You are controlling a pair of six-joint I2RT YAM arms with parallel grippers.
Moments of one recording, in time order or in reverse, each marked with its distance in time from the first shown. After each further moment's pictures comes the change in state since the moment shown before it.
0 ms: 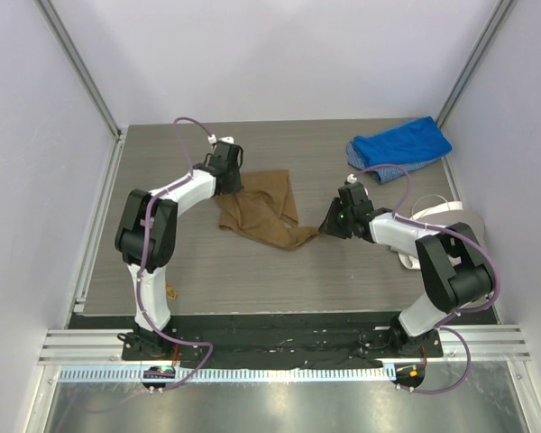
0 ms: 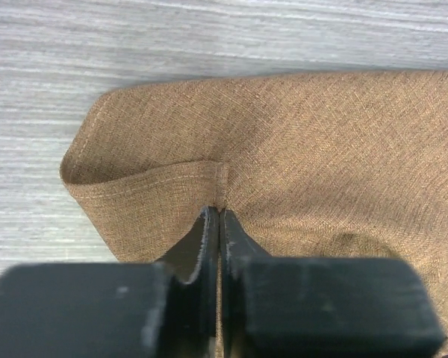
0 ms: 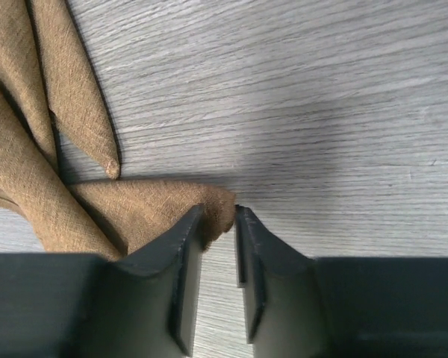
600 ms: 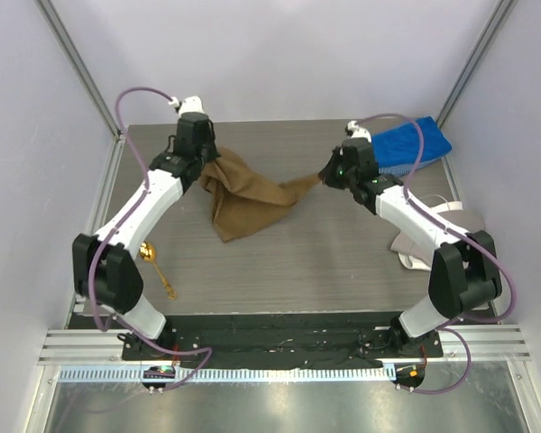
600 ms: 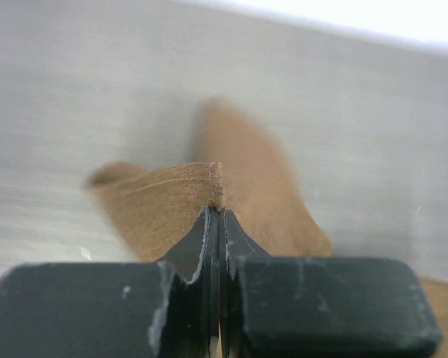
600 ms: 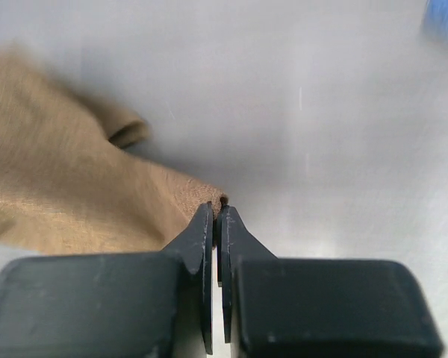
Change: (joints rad) left arm 0.032 -0.362 -0.014 -0.021 -0.126 0.047; right arm -0.002 -0.032 0.332 -0.077 0.095 -0.154
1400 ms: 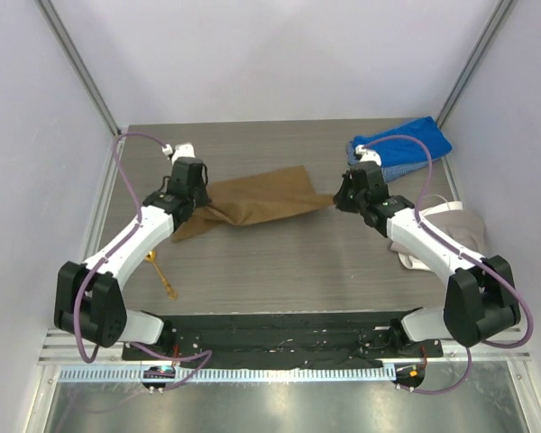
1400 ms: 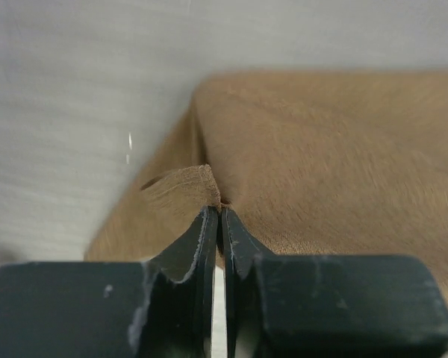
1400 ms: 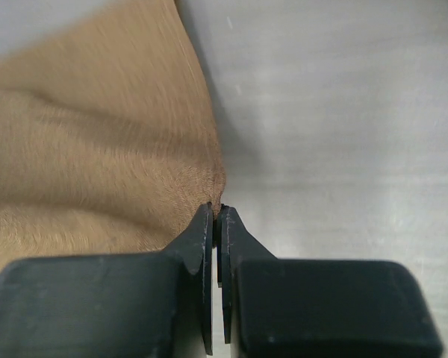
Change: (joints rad) left arm 0.011 -0.264 -0.361 -0.037 -0.028 -0.034; right arm -0.005 -0.192 -0.156 -0.060 0.093 -0.084
